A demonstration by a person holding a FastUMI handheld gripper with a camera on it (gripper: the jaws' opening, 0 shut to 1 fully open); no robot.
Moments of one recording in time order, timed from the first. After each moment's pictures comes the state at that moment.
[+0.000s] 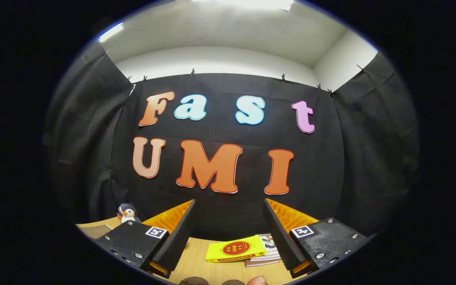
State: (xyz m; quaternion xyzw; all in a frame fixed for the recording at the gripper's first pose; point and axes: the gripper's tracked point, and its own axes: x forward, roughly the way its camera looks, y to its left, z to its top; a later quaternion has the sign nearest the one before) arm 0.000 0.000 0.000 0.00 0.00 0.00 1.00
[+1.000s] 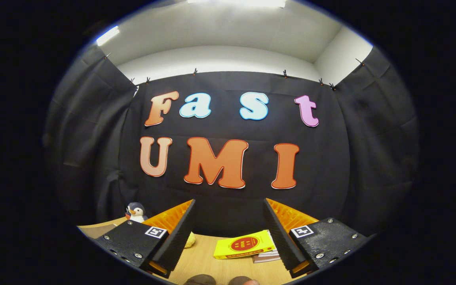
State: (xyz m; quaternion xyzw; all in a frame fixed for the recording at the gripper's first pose) arm -0.019 0.025 -0.023 0.04 0.01 0.05 1.00
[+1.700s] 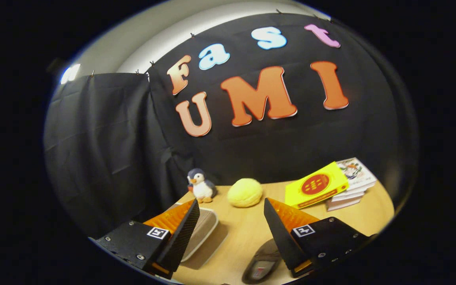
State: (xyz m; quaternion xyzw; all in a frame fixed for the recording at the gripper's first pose) arm -0.066 0.148 -0.147 0.21 0.27 0.24 0.91
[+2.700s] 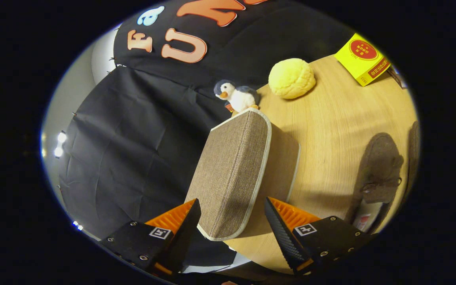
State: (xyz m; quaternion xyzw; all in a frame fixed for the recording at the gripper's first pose) arm -0.166 0.286 -0.259 0.38 0.53 0.39 0.66
